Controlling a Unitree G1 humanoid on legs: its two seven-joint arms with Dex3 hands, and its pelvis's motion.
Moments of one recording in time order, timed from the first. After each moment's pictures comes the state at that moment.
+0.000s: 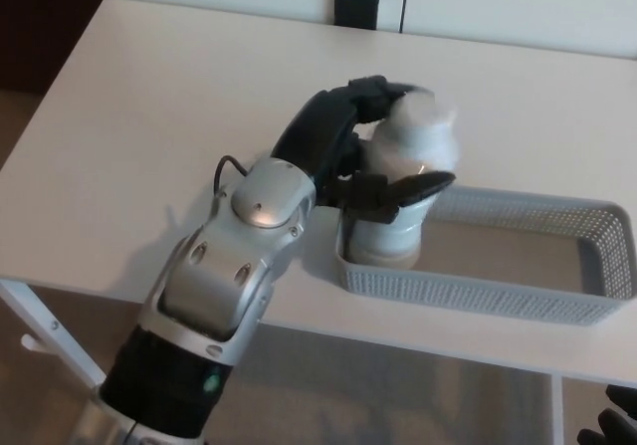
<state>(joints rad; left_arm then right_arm) -0.55 0.06 -0.31 0.01 -0.04 0.68 -0.05 -0.02 -0.33 -0.35 0.86 0.32 0.12 0.48</state>
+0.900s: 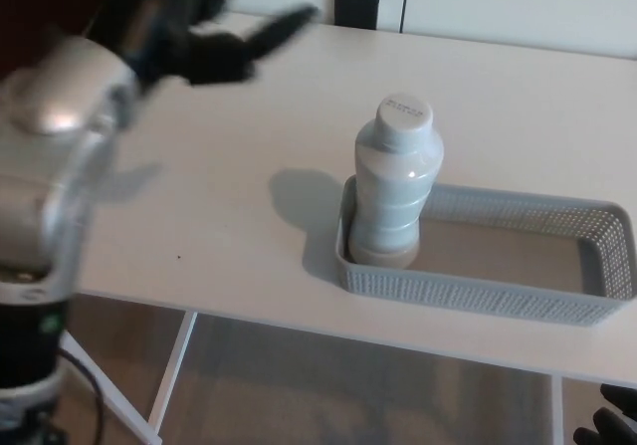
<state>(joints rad) -0.63 0.38 0.05 -0.21 -0.14 0.63 -0.28 -0.03 -0.33 -0.34 0.88 0.32 0.11 0.48</state>
